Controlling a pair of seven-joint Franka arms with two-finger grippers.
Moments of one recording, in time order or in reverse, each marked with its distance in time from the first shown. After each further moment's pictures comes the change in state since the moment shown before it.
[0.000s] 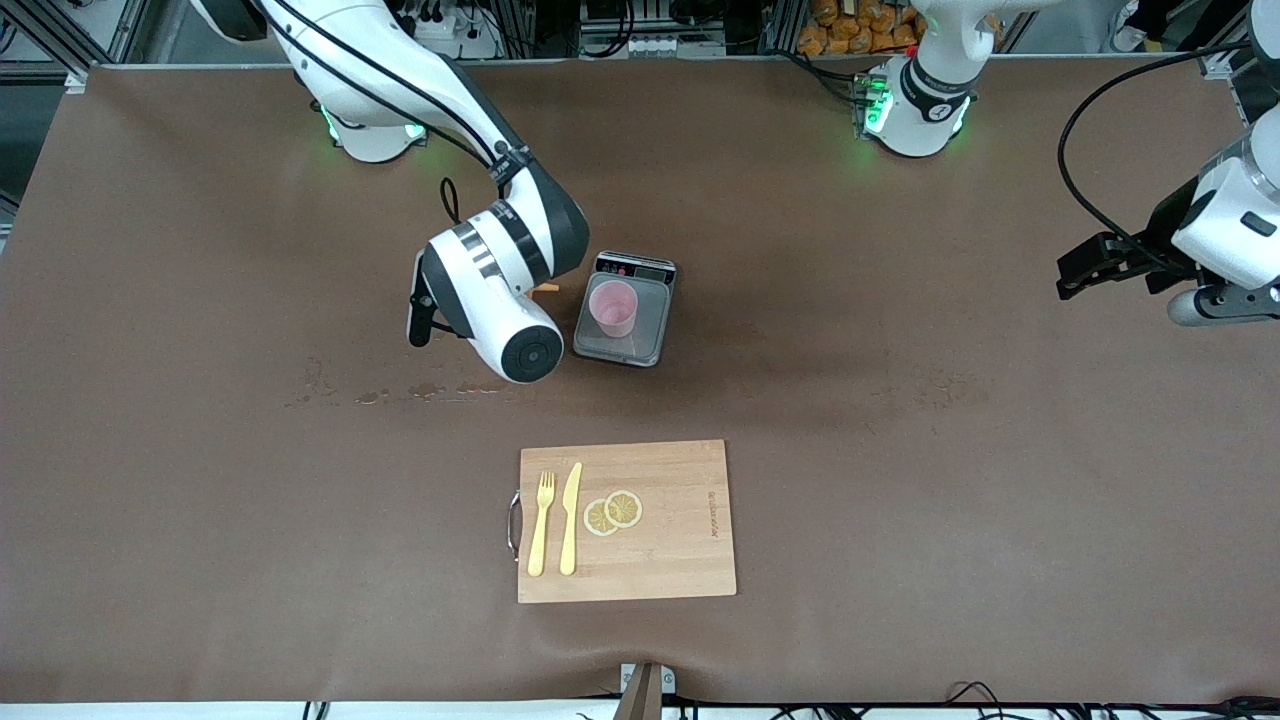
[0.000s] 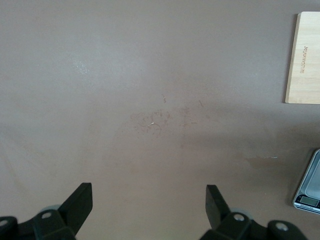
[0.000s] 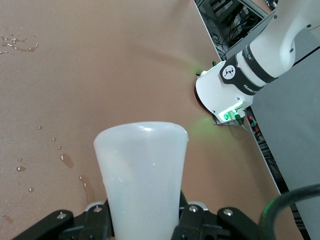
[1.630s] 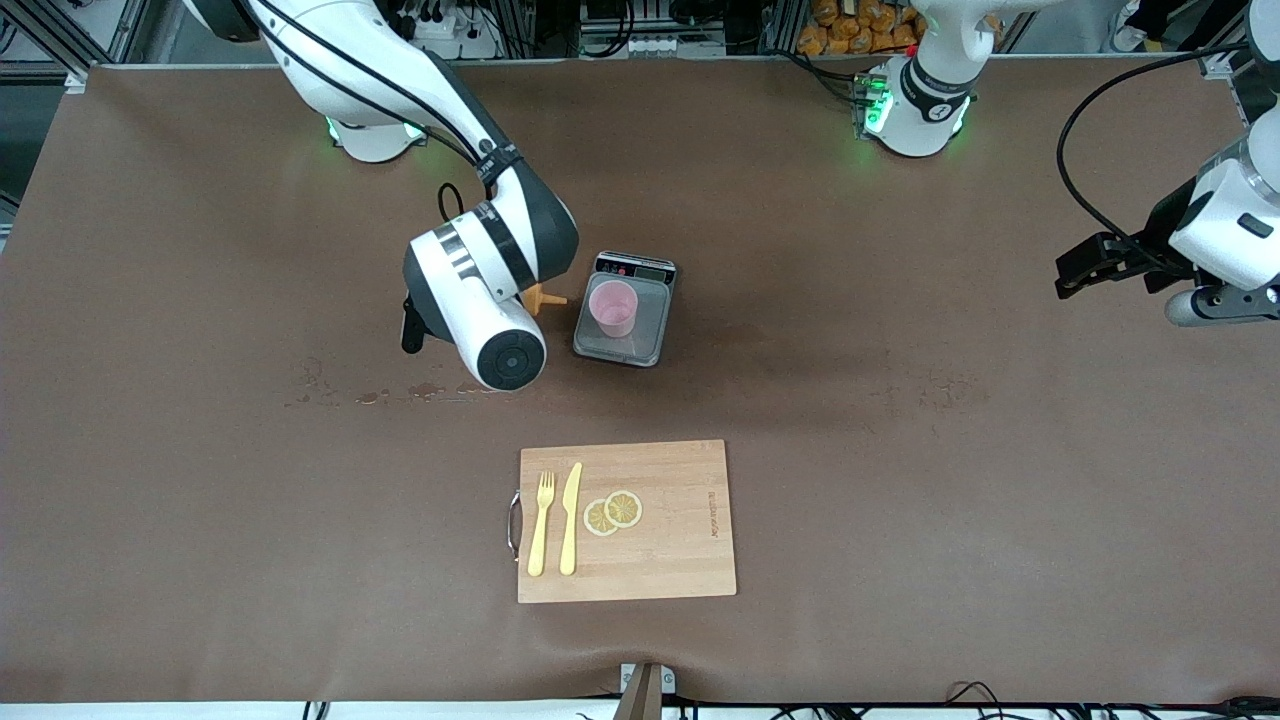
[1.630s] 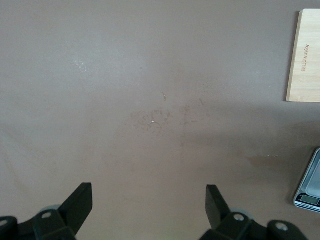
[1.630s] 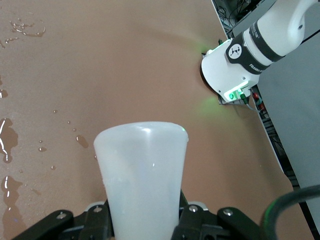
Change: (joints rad) left arm 0.000 0.000 0.000 -0.004 0.000 -0.004 0.000; right arm -0.026 0.001 -0.011 0.057 0.065 0.032 0.016
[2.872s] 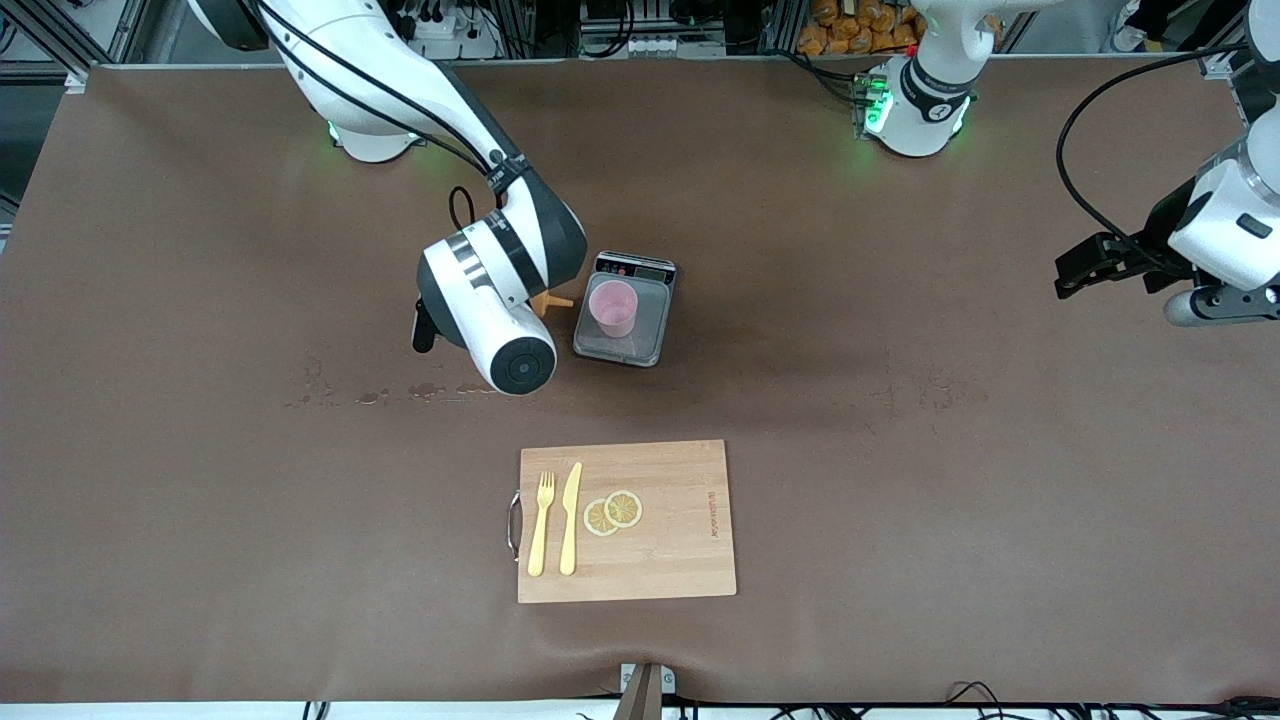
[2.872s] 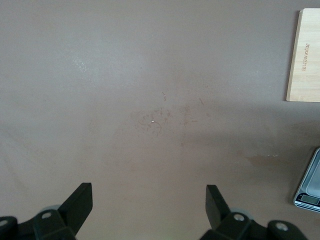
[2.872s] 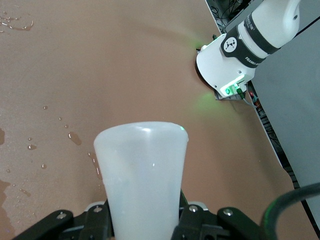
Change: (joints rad) left arm 0.000 0.000 0.000 -0.001 0.000 0.000 0.000; right arm 0.013 0.031 0.004 0.001 0.009 0.000 0.040
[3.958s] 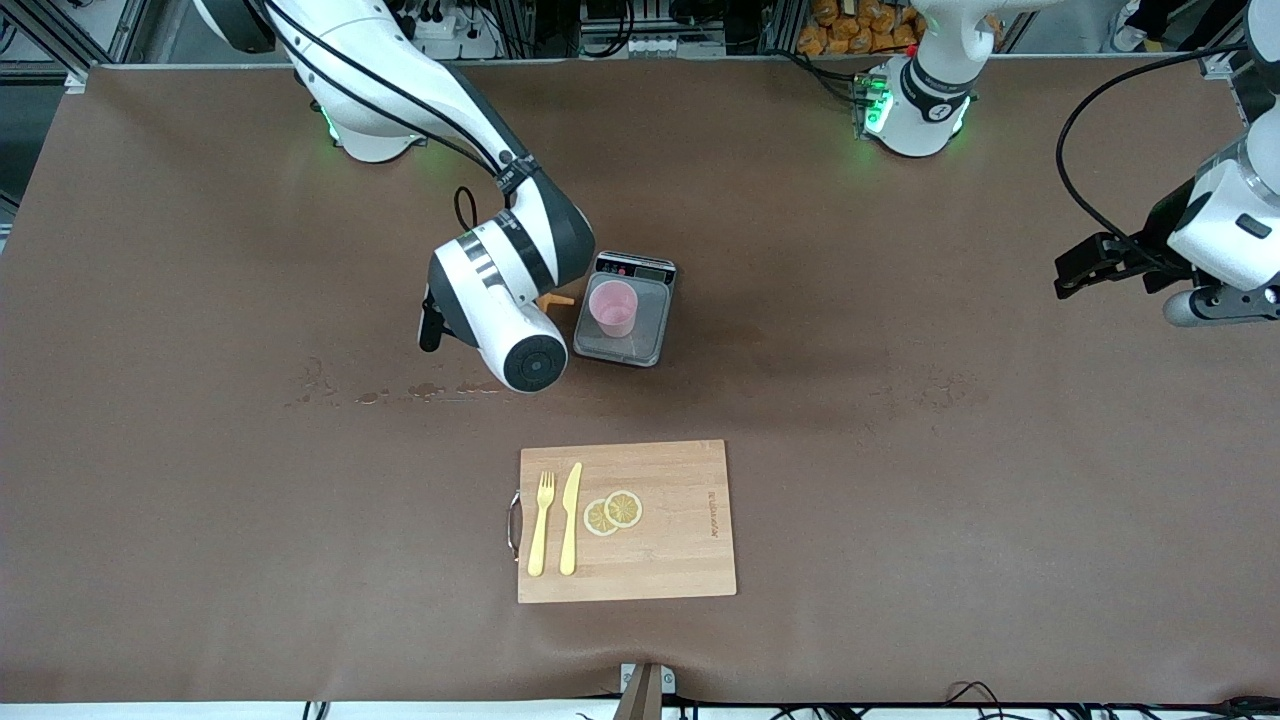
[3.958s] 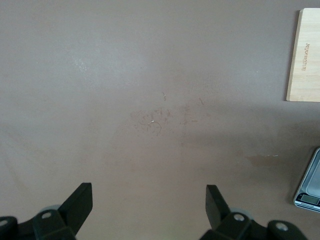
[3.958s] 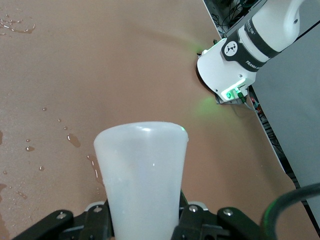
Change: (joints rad) left arm 0.000 0.000 0.000 0.000 0.000 0.000 0.000; right arm 0.014 0.011 0.001 0.001 -0.017 -0.005 0.002
